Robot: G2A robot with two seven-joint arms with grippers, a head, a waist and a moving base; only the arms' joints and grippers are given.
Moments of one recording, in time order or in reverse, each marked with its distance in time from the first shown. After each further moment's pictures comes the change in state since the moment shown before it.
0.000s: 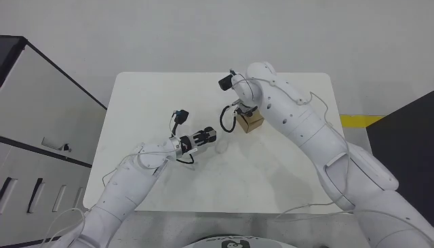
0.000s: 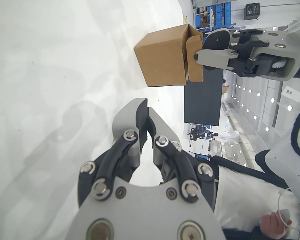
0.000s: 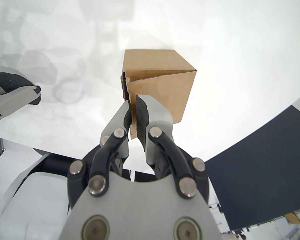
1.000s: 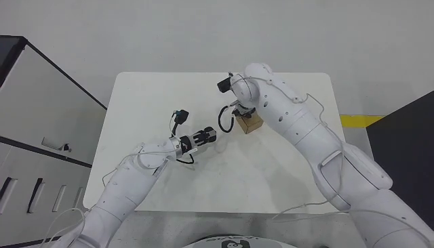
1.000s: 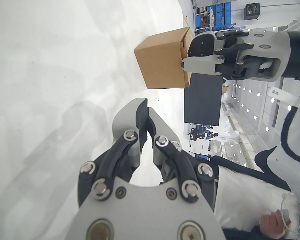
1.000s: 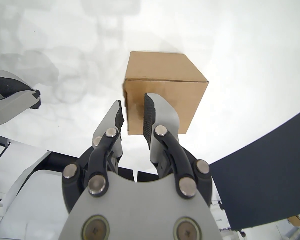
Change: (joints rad) left arm 0.000 0.000 0.000 0.000 0.000 0.000 0.000; right arm 0.005 -0.038 0.020 0.096 0.047 -0.020 -0.040
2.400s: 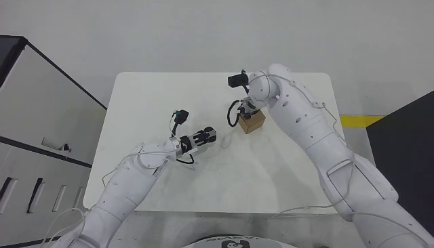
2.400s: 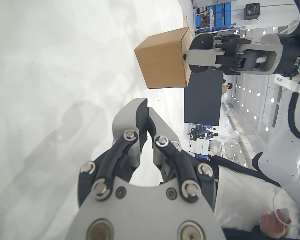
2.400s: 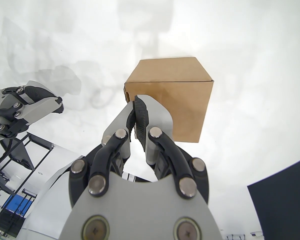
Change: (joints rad) left arm 0.000 0.000 0.000 0.000 0.000 0.000 0.000; right arm -0.106 0.058 0.183 -0.080 0.049 0.021 -0.058
